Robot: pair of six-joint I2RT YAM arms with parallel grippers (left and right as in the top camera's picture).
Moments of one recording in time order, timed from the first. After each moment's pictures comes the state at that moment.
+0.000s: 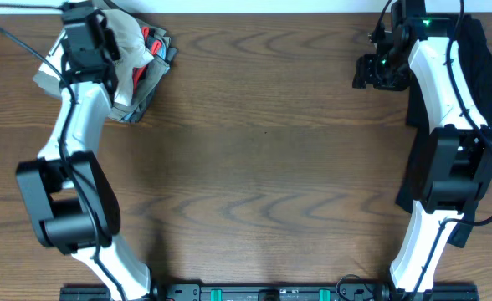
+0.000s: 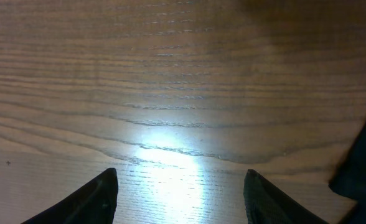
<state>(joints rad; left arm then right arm) 0.17 1.95 1.46 -0.01 -0.29 -0.01 -0.01 2.20 2.00 -1.17 -0.15 0.05</state>
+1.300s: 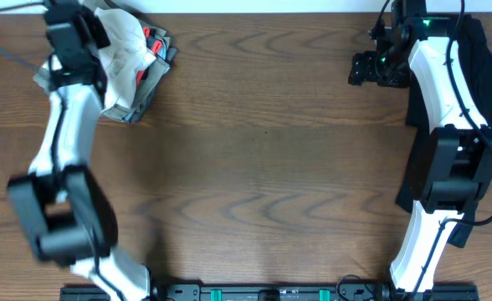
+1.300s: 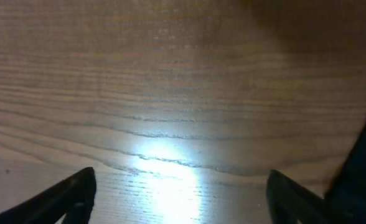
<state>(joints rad) 0.19 1.83 1.46 0.02 -0.20 -0.07 -0.01 2.20 2.00 -1.13 -0.15 0.04</state>
